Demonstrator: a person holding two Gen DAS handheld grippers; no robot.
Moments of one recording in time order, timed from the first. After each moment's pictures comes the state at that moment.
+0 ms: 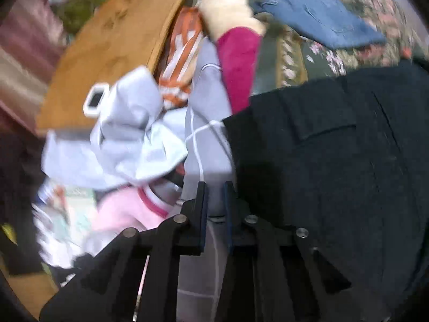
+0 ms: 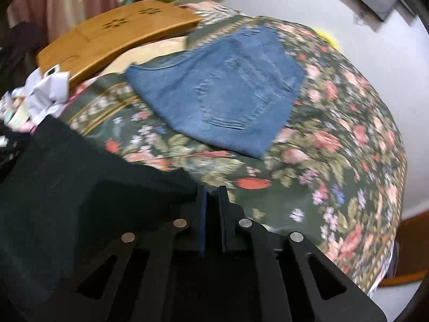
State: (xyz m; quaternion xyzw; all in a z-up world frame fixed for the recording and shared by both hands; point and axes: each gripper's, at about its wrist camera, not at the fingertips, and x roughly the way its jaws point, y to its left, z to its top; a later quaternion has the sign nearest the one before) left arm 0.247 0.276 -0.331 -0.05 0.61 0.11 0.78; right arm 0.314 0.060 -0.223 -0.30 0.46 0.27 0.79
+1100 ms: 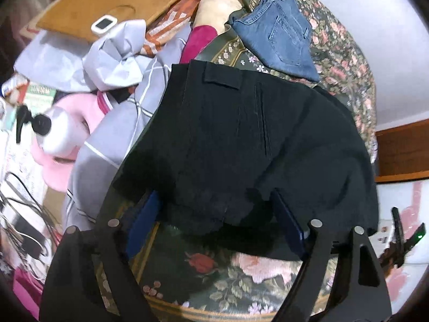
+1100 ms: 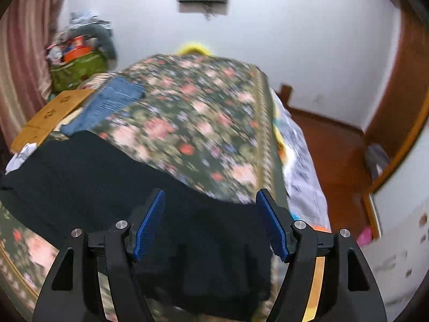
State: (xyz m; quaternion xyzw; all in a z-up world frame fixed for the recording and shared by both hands) left arm 0.172 0.223 -0.250 -0.29 0.59 0.08 0.75; right arm 0.209 -0.284 -0.132 -0.08 0.38 0.10 0.91
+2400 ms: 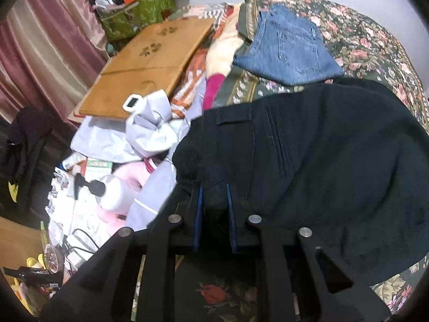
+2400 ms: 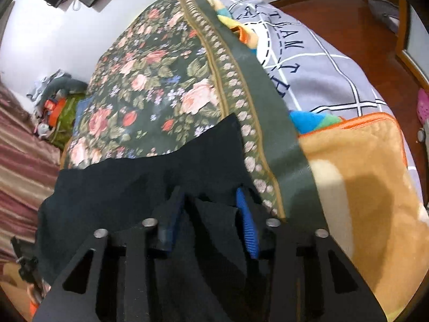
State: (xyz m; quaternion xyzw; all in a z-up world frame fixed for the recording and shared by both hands) left arm 0.180 0.161 -0.234 -0.04 0.52 0.21 0.82; right arm 0.266 -0.388 -0.250 0.22 0.53 0.10 0.82
